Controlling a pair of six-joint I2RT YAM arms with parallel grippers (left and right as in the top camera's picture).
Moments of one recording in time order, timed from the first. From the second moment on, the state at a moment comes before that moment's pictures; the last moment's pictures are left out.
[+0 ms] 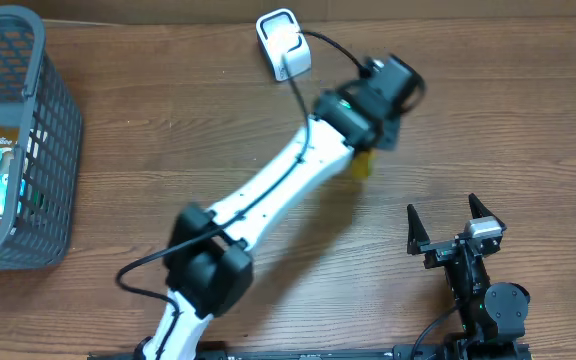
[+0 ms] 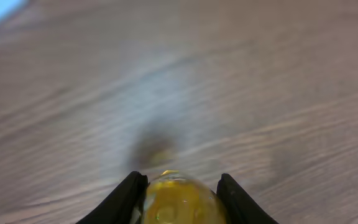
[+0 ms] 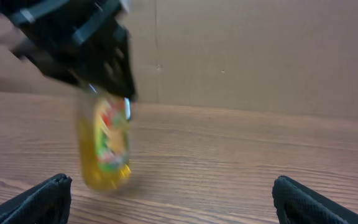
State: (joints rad) left arm -0.80 2.15 2.07 -0.91 -0.15 -0.51; right arm 0.05 0.01 0.02 -0.02 -0.12 -0.01
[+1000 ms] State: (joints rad) left arm -0.90 2.22 1.96 -0.70 -0.38 -0.73; right arm 0.05 0.01 0.02 -0.02 -0.12 -0.01
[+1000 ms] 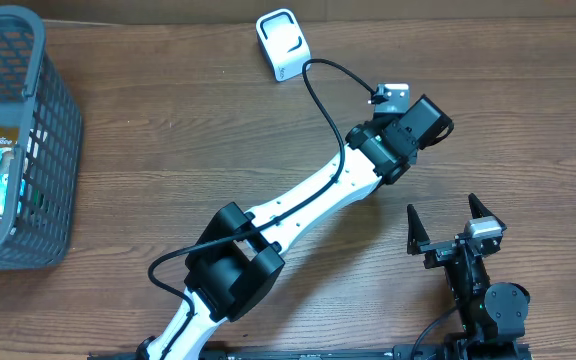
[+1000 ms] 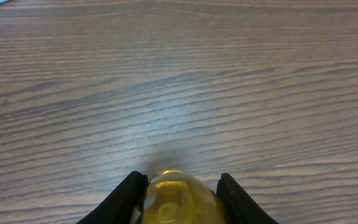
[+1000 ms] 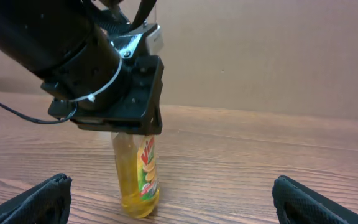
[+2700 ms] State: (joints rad) left arm -0.88 2.20 1.95 -0.86 -0.15 -0.55; right arm 0.05 0.01 0.02 -0.02 -0.12 -0.01
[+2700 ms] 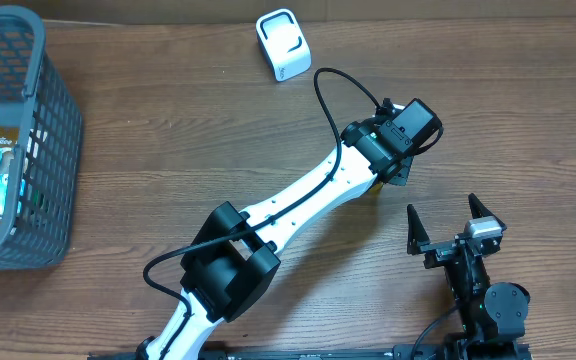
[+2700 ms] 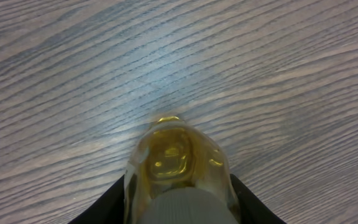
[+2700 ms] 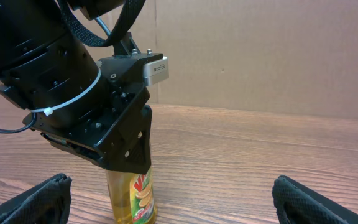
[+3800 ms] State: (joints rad) left arm -0.88 2.19 1.95 -0.93 -0.30 -0.71; right arm 0.05 0.01 0.02 -0.02 -0.12 -0.01
